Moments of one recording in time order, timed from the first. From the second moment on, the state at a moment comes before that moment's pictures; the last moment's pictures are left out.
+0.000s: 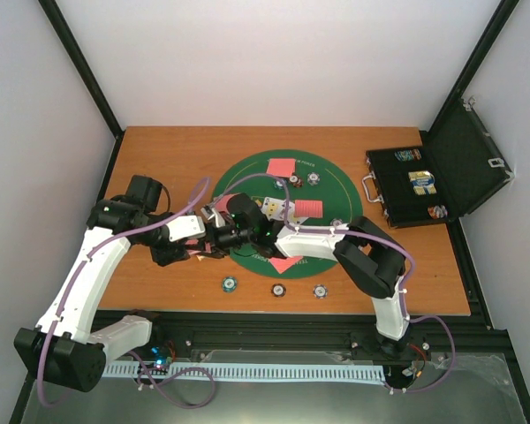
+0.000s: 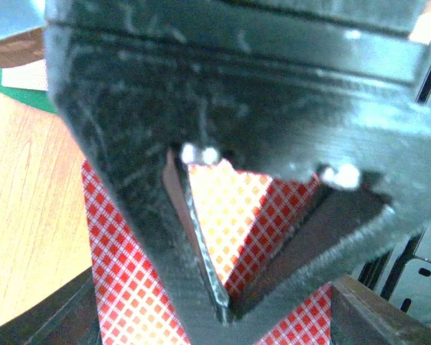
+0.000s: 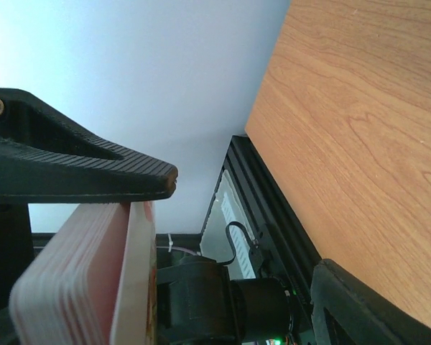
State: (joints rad) left arm -0.20 1.08 1.12 -1.30 0.27 0.96; right arm 1.00 1.98 1.26 0.36 -0.72 1.12
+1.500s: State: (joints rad) left arm -0.20 1.12 1.00 -1.20 0.21 0.96; right arm 0.59 1.60 1.08 -0.08 -0.69 0.85
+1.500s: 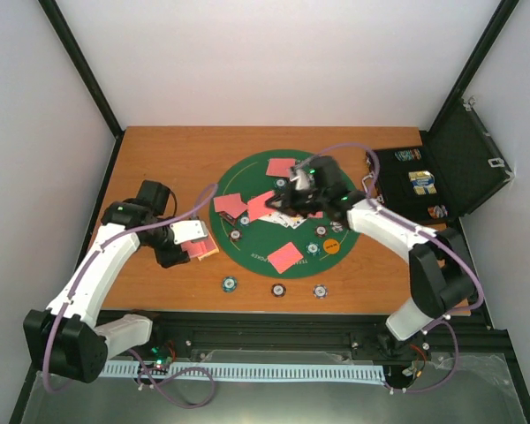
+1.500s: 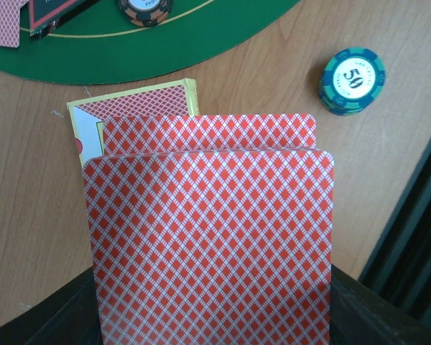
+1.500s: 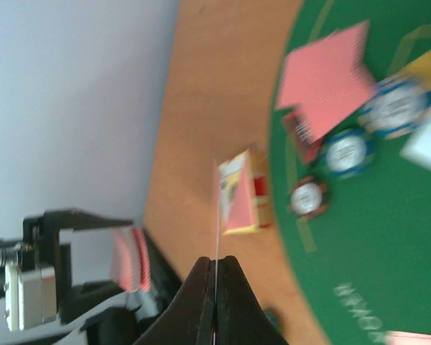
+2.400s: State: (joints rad) left arm -0.16 1.42 0.87 -0.83 0.09 0.92; right arm 0.15 1.86 1.20 -0.46 -0.63 0.48
